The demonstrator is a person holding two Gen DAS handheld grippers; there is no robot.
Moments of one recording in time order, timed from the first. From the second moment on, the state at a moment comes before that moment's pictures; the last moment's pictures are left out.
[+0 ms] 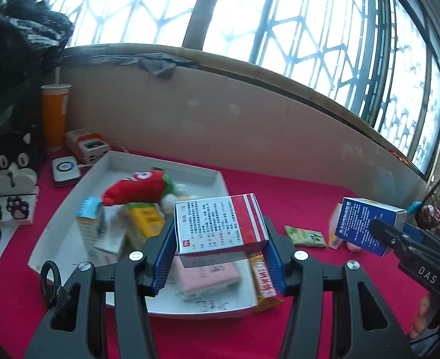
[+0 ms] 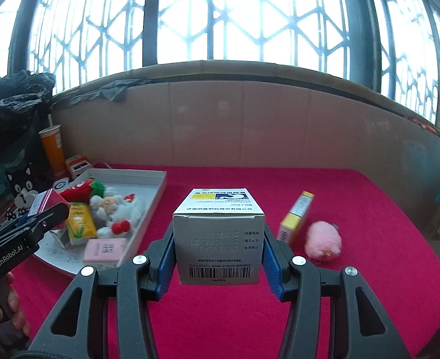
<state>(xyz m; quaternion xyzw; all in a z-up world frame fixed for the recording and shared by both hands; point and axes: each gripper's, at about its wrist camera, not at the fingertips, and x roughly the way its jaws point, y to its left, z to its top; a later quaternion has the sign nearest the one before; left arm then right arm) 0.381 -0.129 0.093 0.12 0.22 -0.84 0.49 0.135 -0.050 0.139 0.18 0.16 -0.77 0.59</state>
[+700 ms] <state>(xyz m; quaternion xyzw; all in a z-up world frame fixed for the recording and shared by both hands) 0.445 -0.159 0.094 0.11 0.24 -0.80 0.54 0.192 -0.101 0.148 0.18 0.19 -0.73 0.63</state>
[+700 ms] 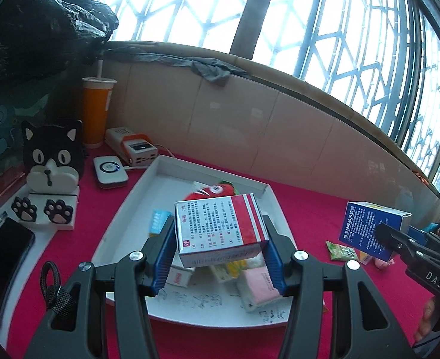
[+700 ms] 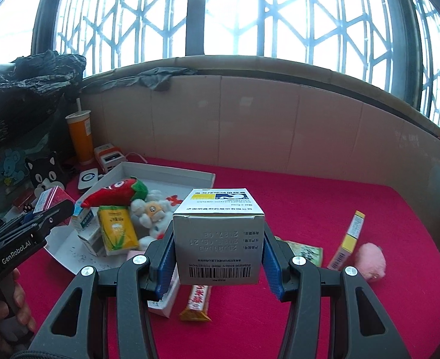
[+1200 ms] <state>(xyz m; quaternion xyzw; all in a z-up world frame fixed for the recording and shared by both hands) 0.448 -0.189 0.108 0.13 0.23 -0.79 0.55 0.216 -0.145 0.157 0.19 0.20 -0.70 0.66</state>
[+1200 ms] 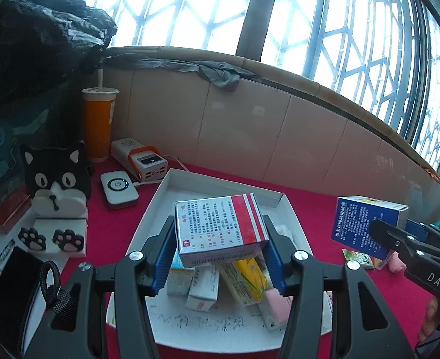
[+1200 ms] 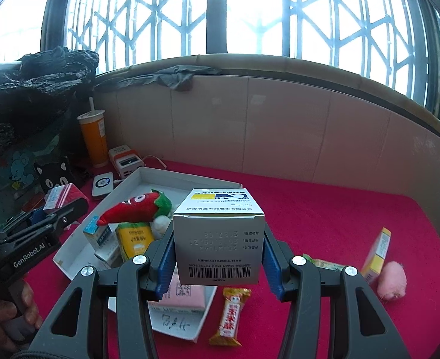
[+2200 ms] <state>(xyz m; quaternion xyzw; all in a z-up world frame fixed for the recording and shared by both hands) 0.418 -0.261 0.122 0.15 0.22 -0.80 0.55 0.217 -0.273 0.116 0.25 0.22 -0.68 0.66</state>
